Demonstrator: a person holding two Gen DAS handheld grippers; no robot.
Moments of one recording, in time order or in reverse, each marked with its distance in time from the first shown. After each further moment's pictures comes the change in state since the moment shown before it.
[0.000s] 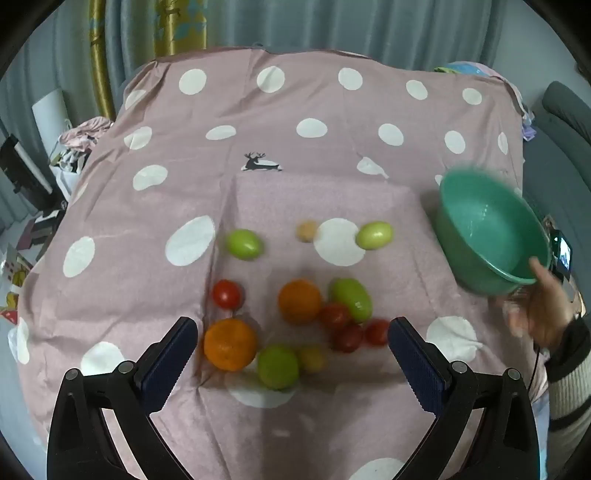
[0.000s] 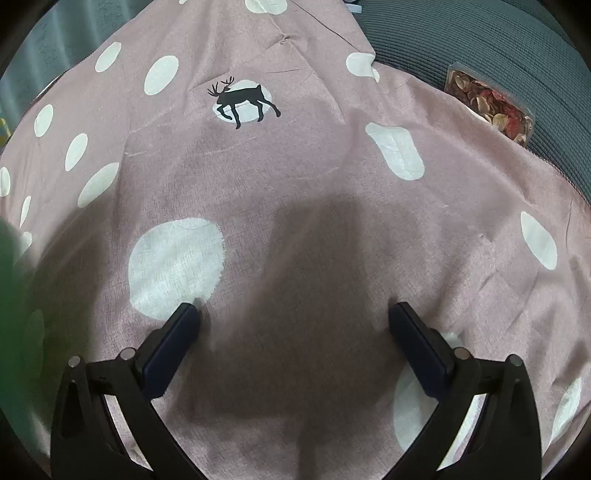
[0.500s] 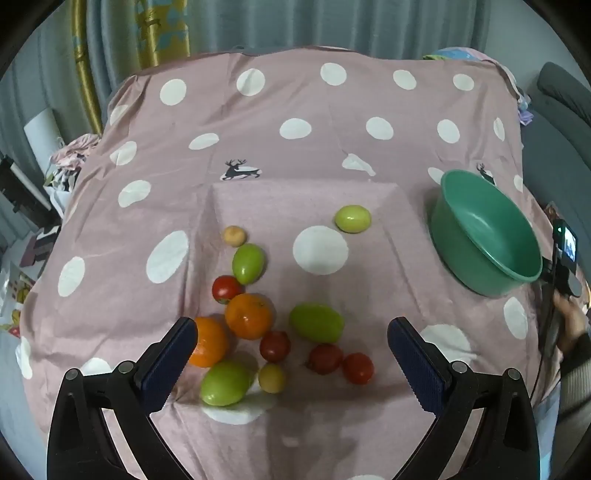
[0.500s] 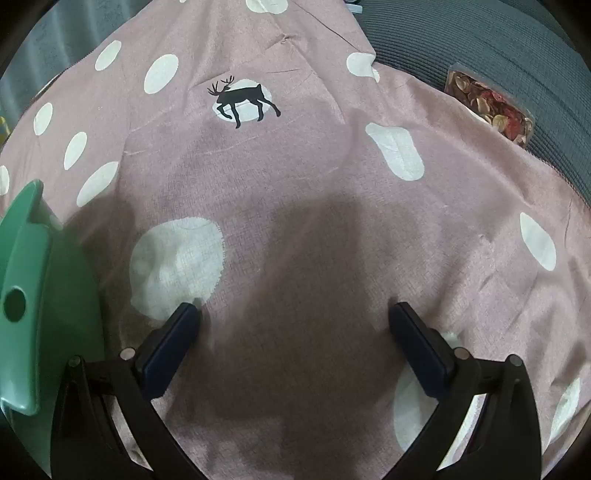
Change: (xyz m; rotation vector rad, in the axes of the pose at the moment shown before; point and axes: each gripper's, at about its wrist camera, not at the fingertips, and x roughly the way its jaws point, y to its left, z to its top) left arm 0.011 -0.045 0.010 0.087 -0.007 0.065; right arm 0.001 0.001 0.000 -0.005 0.002 -0.006
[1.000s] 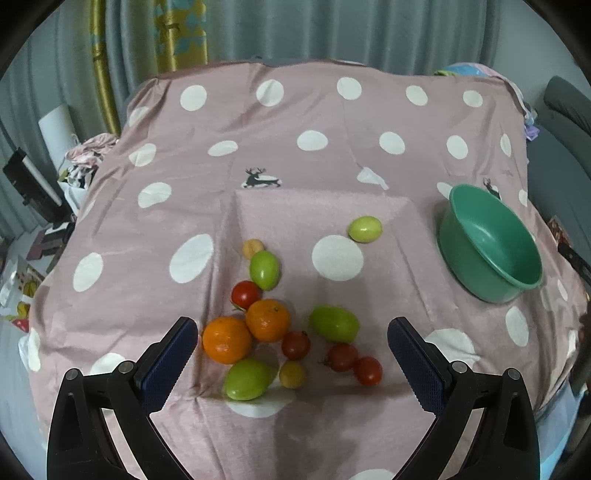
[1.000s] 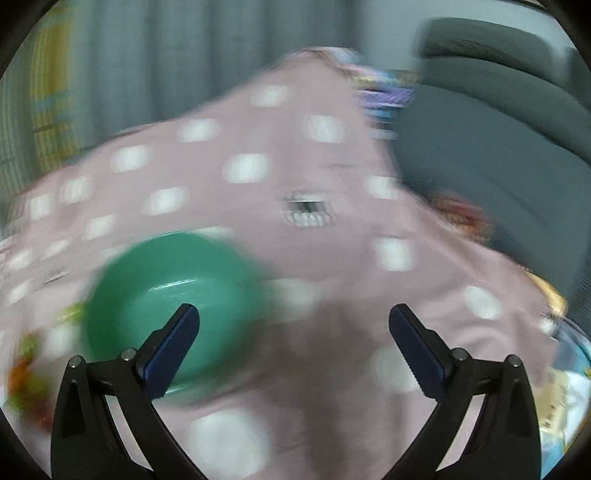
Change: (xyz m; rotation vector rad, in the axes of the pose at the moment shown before) left arm -0.019 0.018 -0.005 -0.043 -0.048 0.016; right arm -0.179 0.062 -0.039 -0.176 -0.303 0.147
